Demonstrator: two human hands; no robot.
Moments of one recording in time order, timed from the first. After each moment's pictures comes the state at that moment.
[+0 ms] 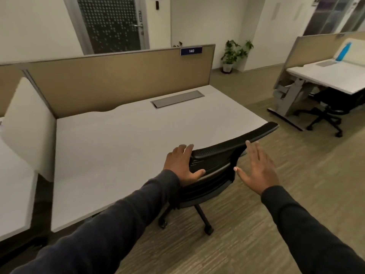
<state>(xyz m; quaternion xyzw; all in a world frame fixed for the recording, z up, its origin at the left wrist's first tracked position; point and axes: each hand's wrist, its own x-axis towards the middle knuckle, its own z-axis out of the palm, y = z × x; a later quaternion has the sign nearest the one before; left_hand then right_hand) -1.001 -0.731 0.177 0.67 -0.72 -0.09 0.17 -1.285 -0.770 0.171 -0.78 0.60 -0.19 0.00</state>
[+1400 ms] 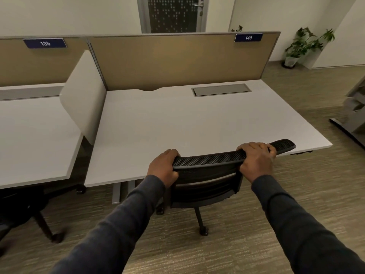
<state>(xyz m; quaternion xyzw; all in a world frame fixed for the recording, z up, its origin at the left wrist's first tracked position) -0.952 -0.668 0.169 0.79 -0.54 -0.14 0.25 -1.198 -0.841 0.165 -0.84 0.48 -0.25 -0.01</state>
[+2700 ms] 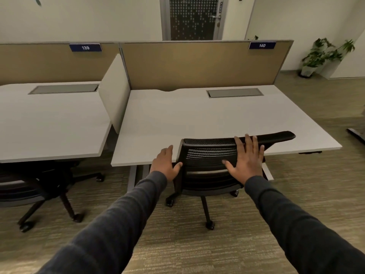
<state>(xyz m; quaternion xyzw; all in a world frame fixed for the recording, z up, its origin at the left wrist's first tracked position) -0.957 -0.584 0.133 0.86 -0.43 -0.14 0.22 -1.199 -0.751 0.154 -0.88 0.44 -0.15 0.00</state>
